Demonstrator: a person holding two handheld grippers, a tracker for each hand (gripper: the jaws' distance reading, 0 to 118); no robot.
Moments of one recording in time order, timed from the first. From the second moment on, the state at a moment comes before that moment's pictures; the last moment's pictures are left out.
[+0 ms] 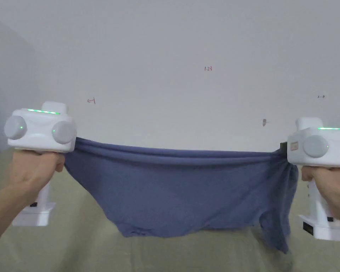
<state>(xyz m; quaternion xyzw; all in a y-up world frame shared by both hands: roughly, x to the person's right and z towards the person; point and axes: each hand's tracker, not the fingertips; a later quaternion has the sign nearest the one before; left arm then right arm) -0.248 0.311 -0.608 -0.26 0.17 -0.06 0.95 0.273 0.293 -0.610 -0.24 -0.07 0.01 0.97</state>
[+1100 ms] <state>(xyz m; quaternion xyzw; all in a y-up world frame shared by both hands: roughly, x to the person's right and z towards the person) -0.279 0.133 -0.241 -0.40 0.05 -0.02 0.92 0.296 0.091 -0.241 -0.38 0.01 0.00 0.92</state>
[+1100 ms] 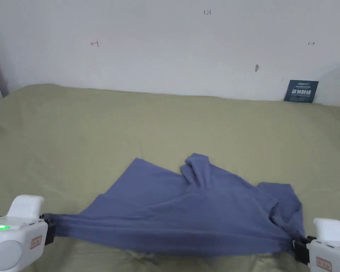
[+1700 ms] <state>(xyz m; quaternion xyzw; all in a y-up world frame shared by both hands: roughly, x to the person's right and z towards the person) -0.290 0.116 -0.228 -0.41 0.04 0.04 0.91 0.282 0.111 -0.221 -0.39 -0.01 -0.01 0.92</state>
